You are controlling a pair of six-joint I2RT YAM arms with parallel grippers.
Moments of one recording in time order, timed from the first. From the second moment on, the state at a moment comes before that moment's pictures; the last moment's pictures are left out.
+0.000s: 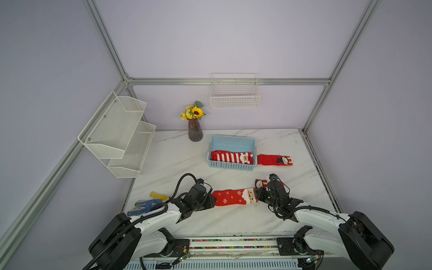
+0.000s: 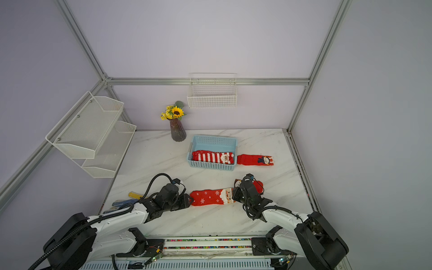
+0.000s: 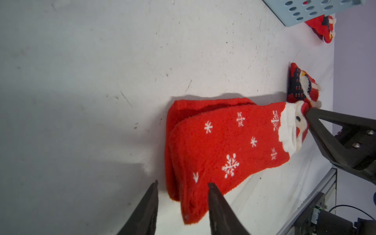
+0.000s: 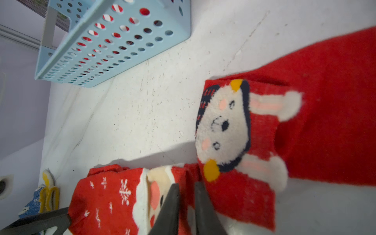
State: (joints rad) left arm -0.69 1.16 0.39 -0.06 0.09 -0.86; right arm 0.56 1.15 0.30 0.15 0.03 0.91
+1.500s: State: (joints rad) left arm -0.70 1.23 0.40 -0.05 0.09 -0.86; right arm 0.56 1.07 0.29 0.05 -0.13 0.96
